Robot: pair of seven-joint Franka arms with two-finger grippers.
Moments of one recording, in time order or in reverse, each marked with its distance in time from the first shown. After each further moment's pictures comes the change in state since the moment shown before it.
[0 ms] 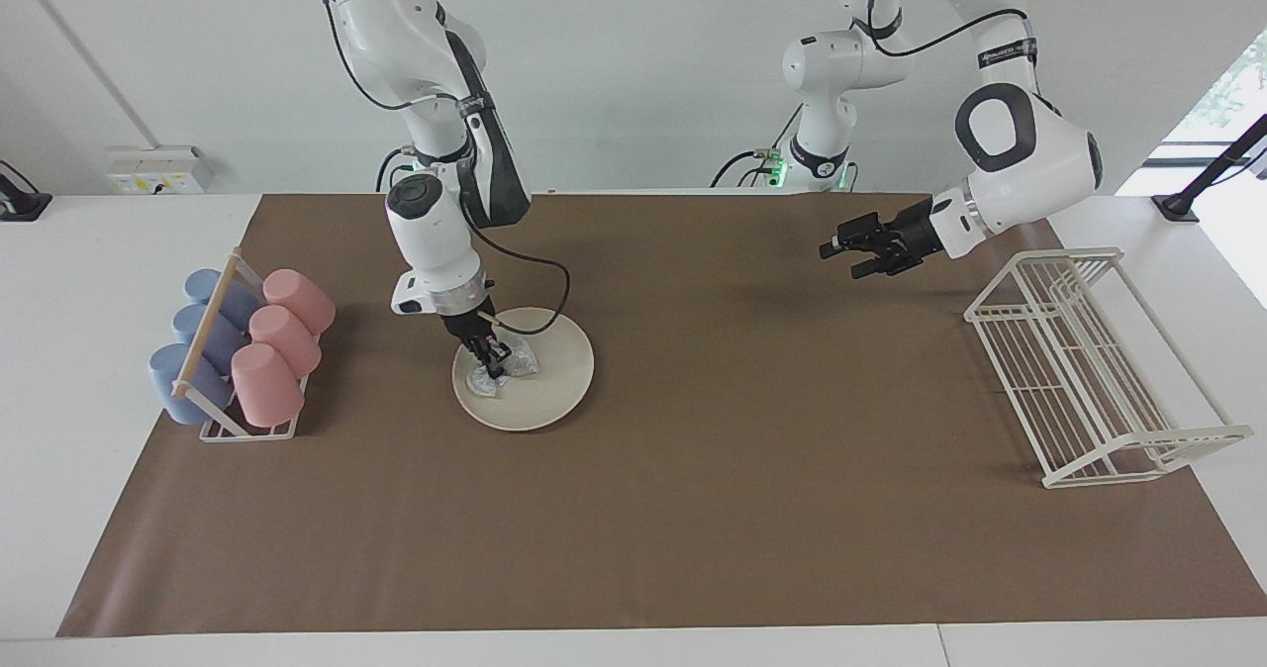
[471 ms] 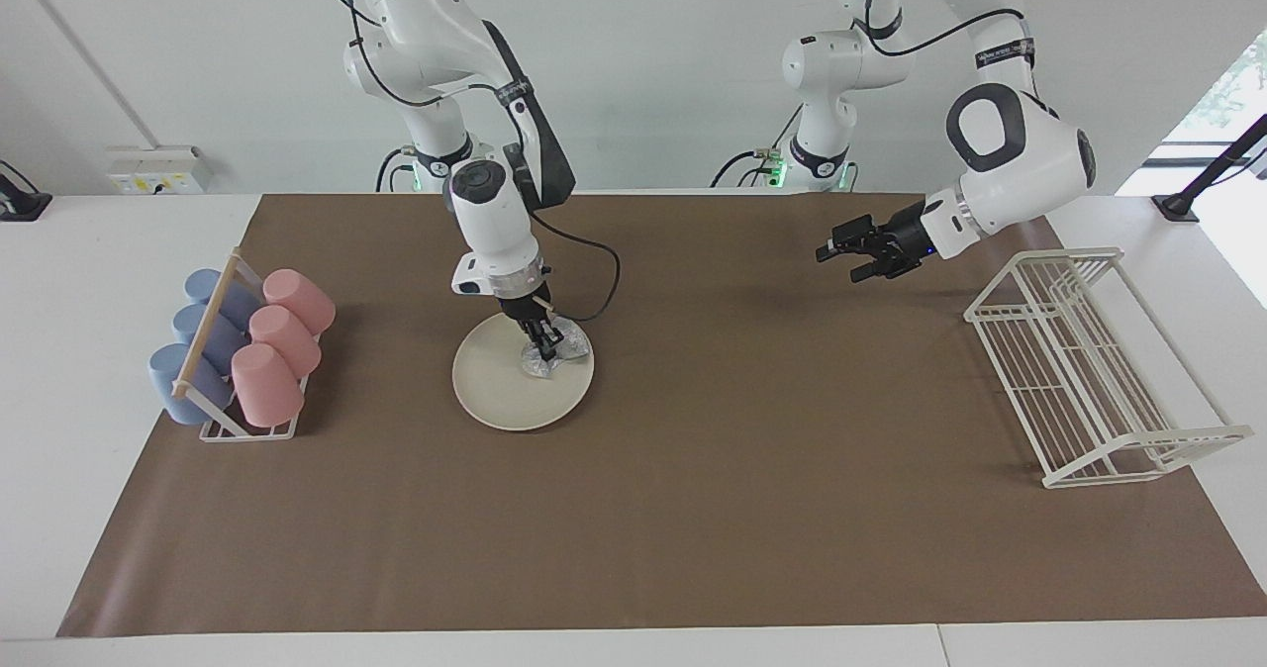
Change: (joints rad) left arm 0.000 0.000 0.001 0.002 0.037 0.005 0.000; right arm 0.129 0.001 0.003 0.002 0.000 0.000 0.212
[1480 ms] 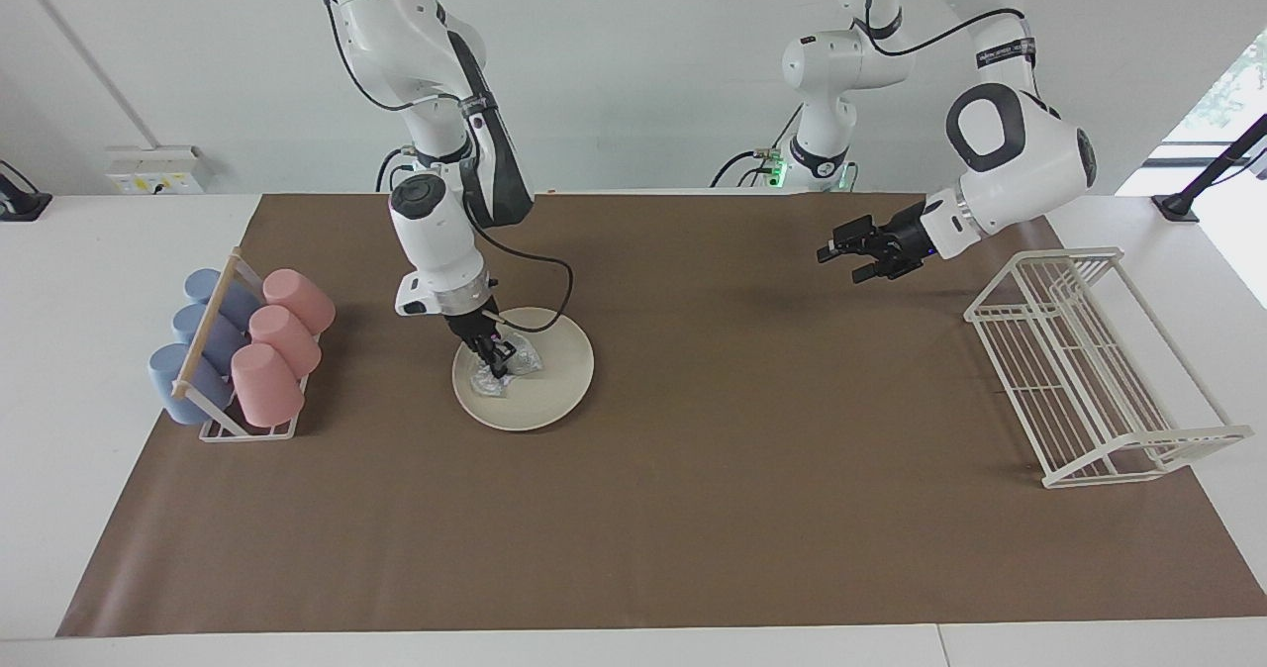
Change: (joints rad) left arm 0.000 0.000 0.000 0.000 0.020 0.007 0.000; right arm -0.112 0.002 0.000 0.001 0.003 0.001 -0.249
